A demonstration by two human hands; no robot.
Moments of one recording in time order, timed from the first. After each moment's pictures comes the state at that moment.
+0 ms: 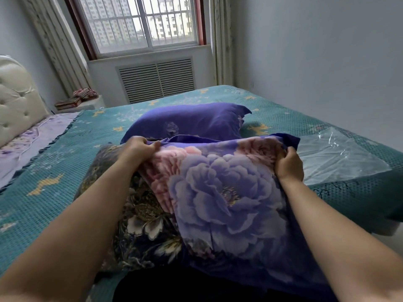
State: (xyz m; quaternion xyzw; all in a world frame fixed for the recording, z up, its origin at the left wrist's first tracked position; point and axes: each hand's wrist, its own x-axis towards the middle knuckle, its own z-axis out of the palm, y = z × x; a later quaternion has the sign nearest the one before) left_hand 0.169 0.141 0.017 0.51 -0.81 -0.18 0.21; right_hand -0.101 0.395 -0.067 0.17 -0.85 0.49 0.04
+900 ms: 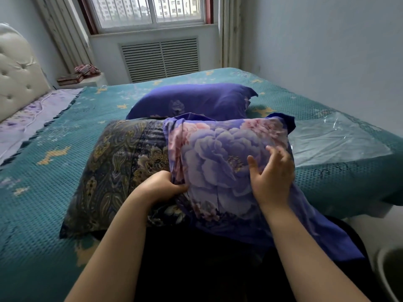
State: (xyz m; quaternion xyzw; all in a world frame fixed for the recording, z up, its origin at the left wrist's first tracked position) left_hand 0.245 0.273 -0.052 0.41 -0.84 -0.34 0.03; right_hand 0.038 0.423 -0.105 0.28 -0.84 0.41 0.22
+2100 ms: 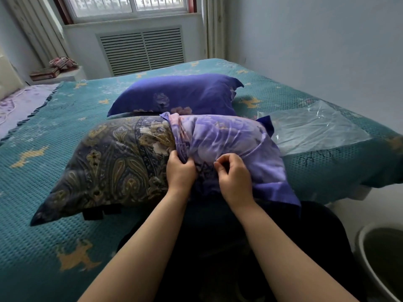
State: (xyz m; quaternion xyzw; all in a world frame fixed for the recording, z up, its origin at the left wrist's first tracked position) left_hand 0.154 0.306 -0.093 0.45 -0.66 -0.44 0.41; right_hand 0.083 0.409 -0.111 0.36 -0.74 0.57 0.04
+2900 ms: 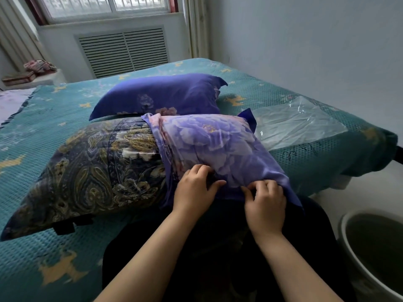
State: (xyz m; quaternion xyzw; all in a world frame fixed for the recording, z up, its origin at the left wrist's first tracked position) left_hand 0.149 0.365 -0.116 0.25 -0.91 -0.15 0.29; right_hand 0.061 0.500 -0.160 0.24 -0.89 0.33 0.22
